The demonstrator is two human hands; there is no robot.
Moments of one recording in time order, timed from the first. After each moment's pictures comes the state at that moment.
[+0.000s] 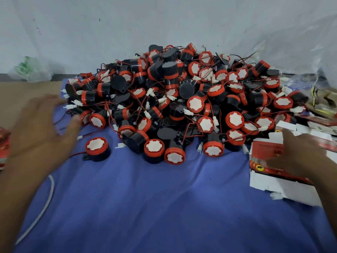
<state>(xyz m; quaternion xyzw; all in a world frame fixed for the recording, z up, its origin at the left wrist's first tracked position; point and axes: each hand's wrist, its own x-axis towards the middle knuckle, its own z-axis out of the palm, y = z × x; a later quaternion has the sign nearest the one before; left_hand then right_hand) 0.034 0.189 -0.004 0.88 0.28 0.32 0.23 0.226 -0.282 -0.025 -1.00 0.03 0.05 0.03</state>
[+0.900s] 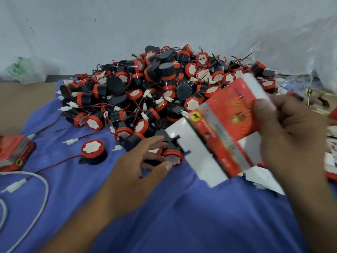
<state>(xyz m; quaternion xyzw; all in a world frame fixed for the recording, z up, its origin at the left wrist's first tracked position) 0.034 0.048 -0.037 0.84 -0.04 0.14 0.52 0.142 -0.194 0.025 -0.77 -0.21 -0.31 0.52</state>
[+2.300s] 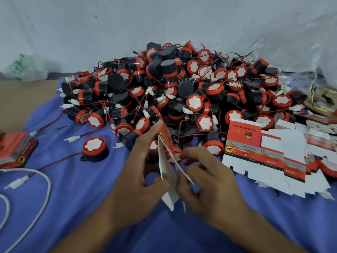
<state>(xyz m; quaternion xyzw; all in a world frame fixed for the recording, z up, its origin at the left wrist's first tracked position) 0.030 0.036 -0.051 0.78 -0.12 0.20 0.58 0.094 -0.137 -0.052 -0.78 -0.45 -0.28 0.33</state>
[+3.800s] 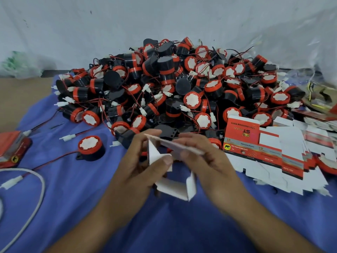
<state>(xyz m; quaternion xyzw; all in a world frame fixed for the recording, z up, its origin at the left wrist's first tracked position) 0.032 0.026 -0.046 0.69 -0.04 0.16 0.71 0.102 -0.133 -0.033 -0.69 -0.29 0.07 0.66</state>
